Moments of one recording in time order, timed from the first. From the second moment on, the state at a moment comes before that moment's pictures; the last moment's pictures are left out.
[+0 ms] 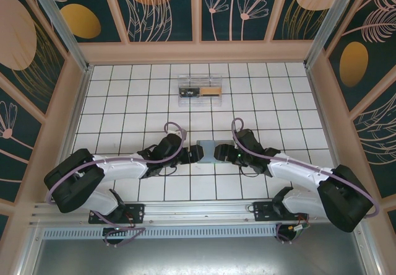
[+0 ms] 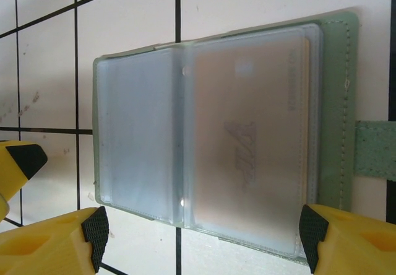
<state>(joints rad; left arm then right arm) -0.88 1.45 0.51 0.25 0.07 -0.94 0.72 1.18 0.44 -0.14 -0.11 0.81</state>
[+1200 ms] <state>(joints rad) -0.88 1.58 0.62 0.24 0.07 -0.92 0.69 1.22 0.47 -0.14 -0.14 0.80</state>
